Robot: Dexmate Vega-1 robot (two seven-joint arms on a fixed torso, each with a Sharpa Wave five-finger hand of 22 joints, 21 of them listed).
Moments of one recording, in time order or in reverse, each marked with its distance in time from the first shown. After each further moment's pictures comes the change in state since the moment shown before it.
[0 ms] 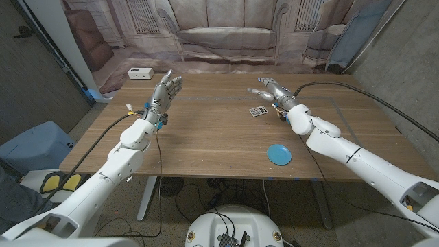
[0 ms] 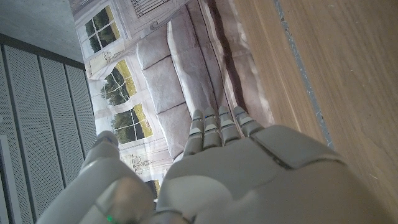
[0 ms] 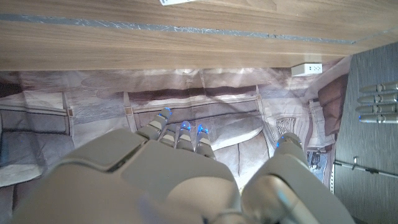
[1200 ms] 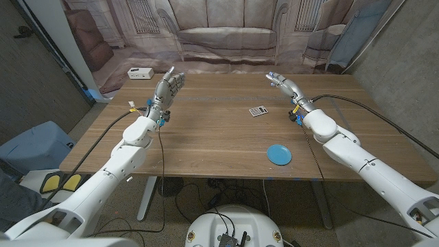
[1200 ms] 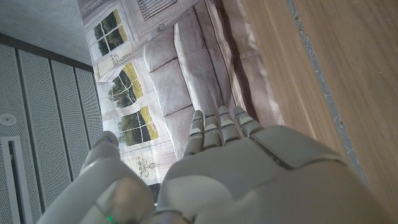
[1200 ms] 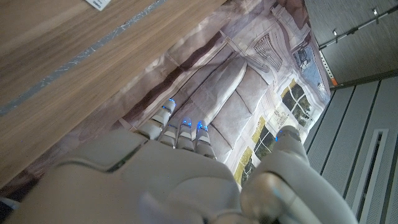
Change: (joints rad) left arm -0.033 -0.021 0.015 0.023 0.013 -0.023 -0.017; left_hand -0.004 0.004 -0.003 -0.002 0.000 -0.011 0.011 -0.009 0.000 0.000 0.000 0.000 0.000 0.000 0.000 0.000 0.000 0.011 -0.011 0.000 0.000; right arm -0.124 0.043 0.221 0.174 0.543 0.487 0.075; right_hand 0.055 0.006 0.020 -0.022 0.000 0.040 0.017 0.000 0.000 0.054 0.009 -0.001 0.000 0.063 0.005 -0.003 -0.004 0.129 -0.011 0.002 0.000
